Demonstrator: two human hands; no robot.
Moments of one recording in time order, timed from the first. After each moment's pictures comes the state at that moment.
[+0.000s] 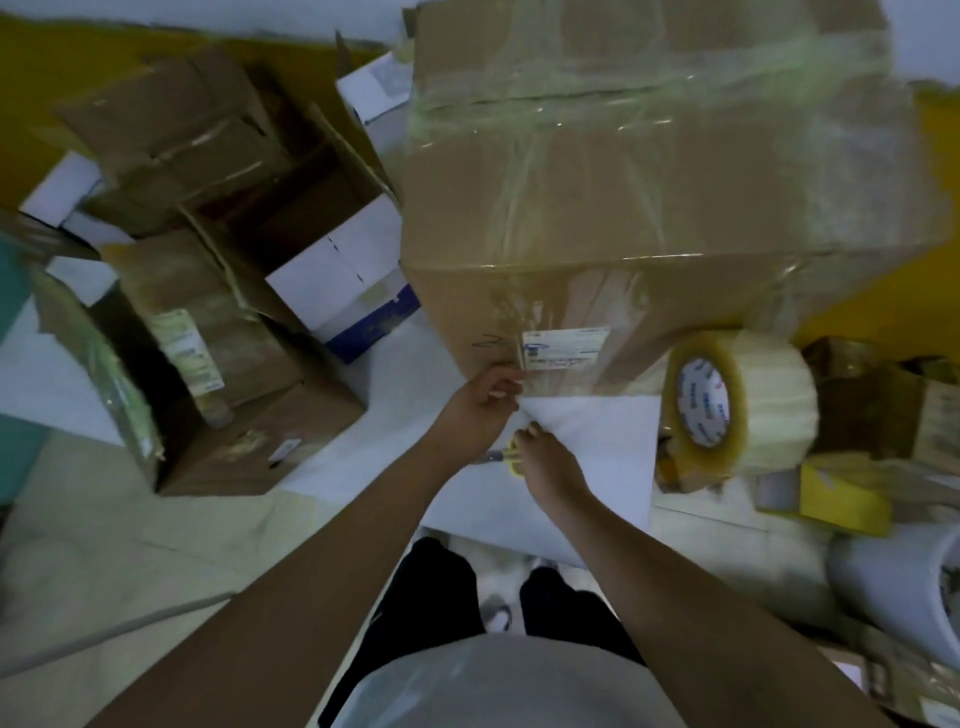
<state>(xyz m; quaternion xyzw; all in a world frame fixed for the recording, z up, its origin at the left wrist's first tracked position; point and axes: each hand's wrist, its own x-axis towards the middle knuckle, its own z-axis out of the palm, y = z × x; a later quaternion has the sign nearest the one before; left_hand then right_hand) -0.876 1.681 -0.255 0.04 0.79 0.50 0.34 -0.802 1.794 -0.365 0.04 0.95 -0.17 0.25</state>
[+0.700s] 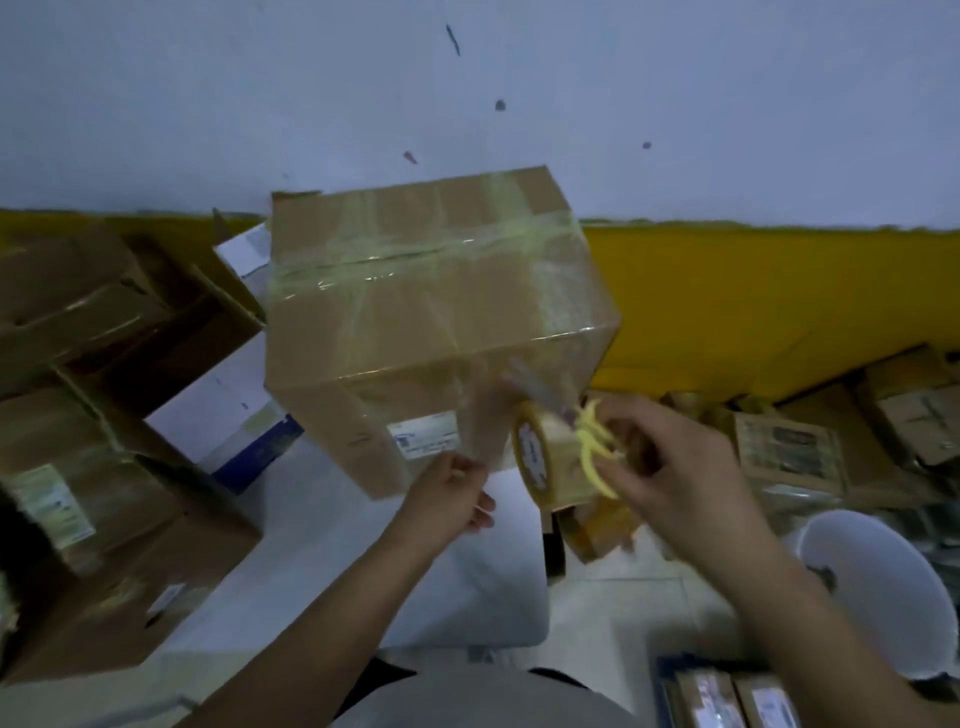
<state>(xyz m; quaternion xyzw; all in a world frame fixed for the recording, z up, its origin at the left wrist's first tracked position) -0.817 1.760 -0.151 -0.02 0.75 0.51 0.42 -0.680 1.925 -0.050 0.15 0.90 -0.37 -0.13</state>
